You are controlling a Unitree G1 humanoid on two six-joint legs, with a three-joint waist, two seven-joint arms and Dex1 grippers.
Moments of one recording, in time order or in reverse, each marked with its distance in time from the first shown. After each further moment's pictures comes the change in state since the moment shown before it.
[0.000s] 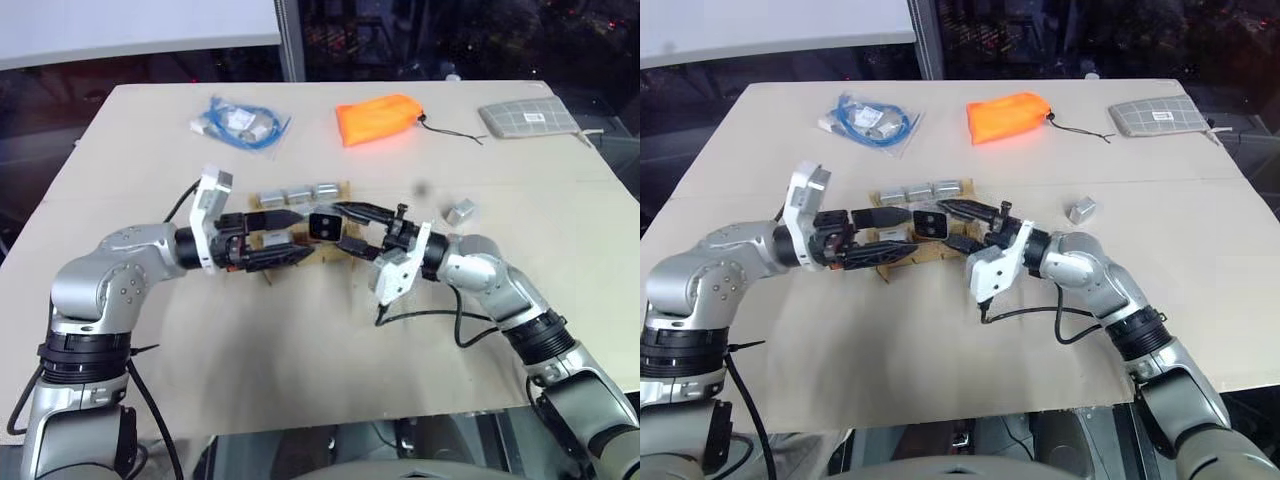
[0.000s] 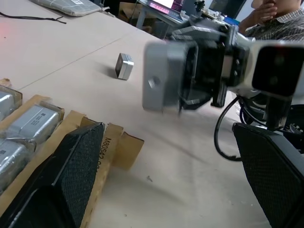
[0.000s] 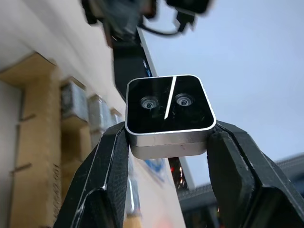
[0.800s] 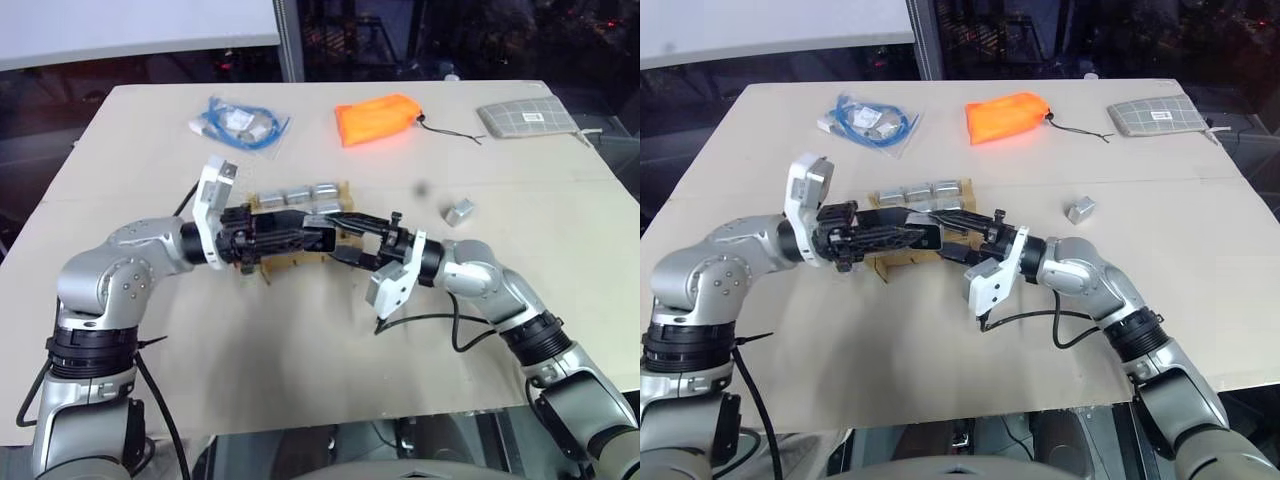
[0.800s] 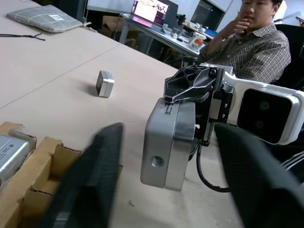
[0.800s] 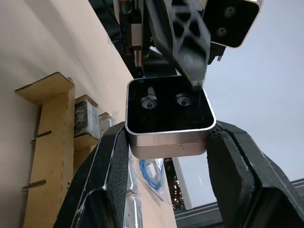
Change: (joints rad) left arm -0.030 -0.017 -0.001 -0.025 -0.047 0.022 -0.009; right arm 0.008 0.001 0.012 0.015 -0.015 -0.054 -0.016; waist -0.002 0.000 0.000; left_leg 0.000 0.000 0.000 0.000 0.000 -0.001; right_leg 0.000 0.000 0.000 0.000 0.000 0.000
